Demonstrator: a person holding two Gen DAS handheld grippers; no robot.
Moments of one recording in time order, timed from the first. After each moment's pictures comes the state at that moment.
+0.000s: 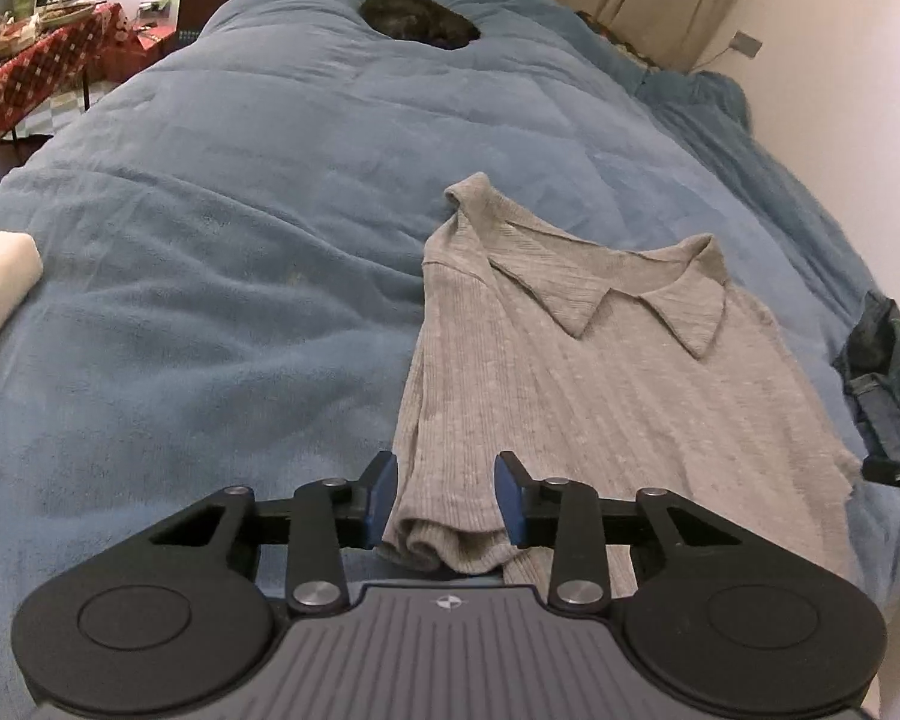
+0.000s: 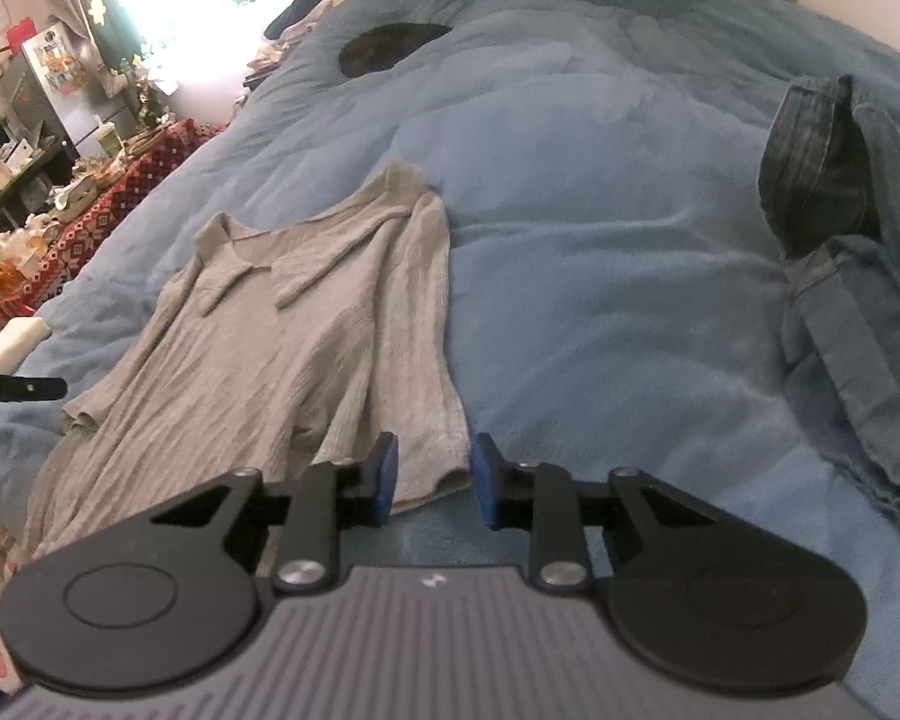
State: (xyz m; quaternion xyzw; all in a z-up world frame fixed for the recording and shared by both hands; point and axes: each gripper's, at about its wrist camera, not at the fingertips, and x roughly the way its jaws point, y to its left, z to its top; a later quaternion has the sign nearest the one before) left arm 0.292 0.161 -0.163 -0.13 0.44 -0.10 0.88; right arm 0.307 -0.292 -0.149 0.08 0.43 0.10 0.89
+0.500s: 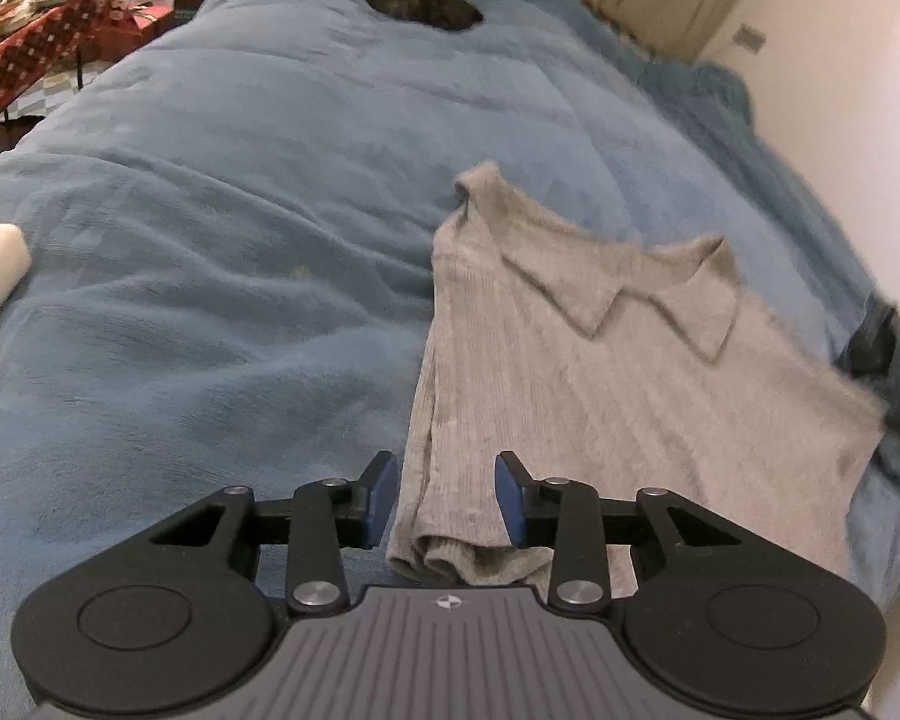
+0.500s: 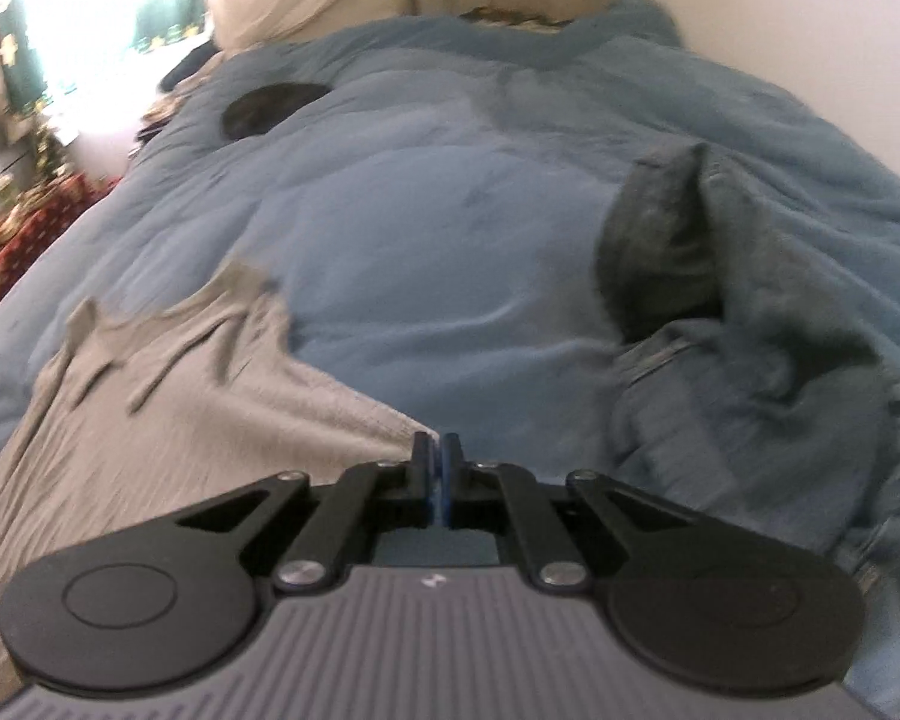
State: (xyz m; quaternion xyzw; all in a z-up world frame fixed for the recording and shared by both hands) left arm 0.312 0.161 -0.176 -0.12 0.47 -0.09 0.87; right arm 0.329 -0.348 -0.122 0.06 0.39 -0.02 0.92
